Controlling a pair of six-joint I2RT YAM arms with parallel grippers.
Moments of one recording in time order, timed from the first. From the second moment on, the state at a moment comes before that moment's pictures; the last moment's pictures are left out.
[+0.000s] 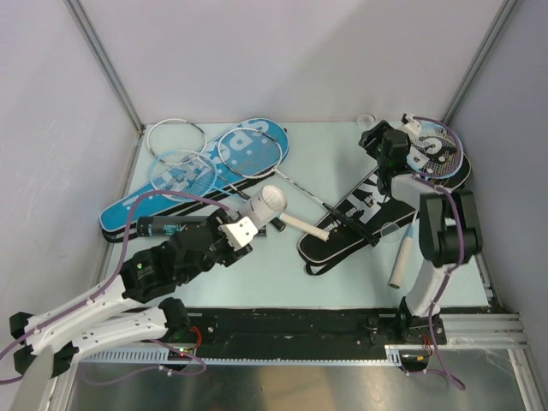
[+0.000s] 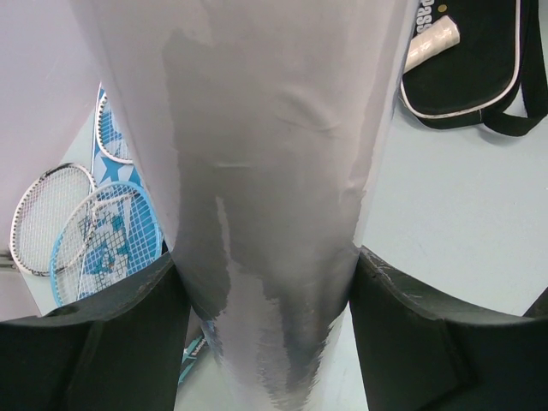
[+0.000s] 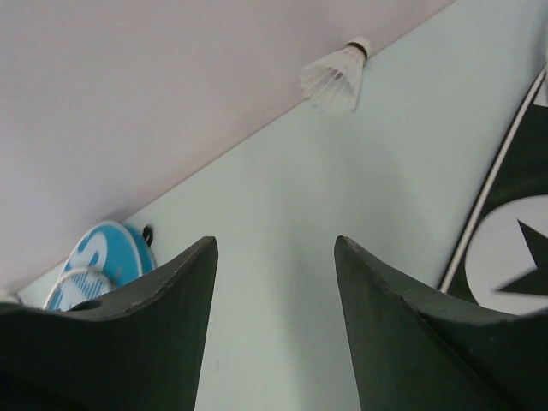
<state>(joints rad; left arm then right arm) -1.06 0.68 0.82 -0.58 -0.38 0.31 0.14 1.78 1.09 0.49 0.20 0.62</state>
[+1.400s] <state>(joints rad) -1.06 0.69 0.81 -0.54 -0.39 0.31 0.01 2.61 2.02 0.24 0.17 1.09</state>
